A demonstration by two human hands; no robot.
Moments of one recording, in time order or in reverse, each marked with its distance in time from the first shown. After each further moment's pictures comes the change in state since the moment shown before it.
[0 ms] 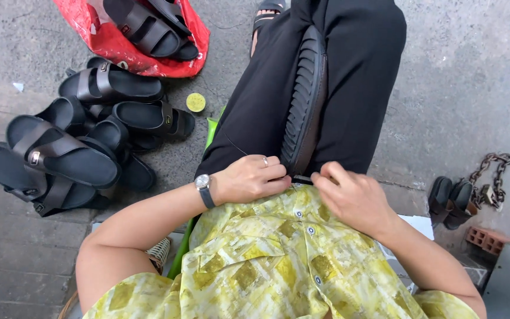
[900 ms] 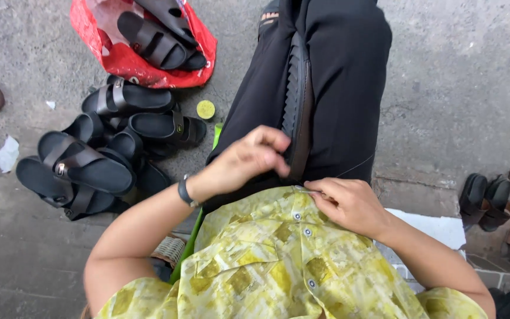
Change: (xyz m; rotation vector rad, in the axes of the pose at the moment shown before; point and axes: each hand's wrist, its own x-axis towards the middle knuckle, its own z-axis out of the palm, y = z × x) left_hand 0.024 -0.015 -0.023 -0.882 -0.128 -0.811; right_hand 0.007 0.002 -0.003 0.849 0.019 0.239
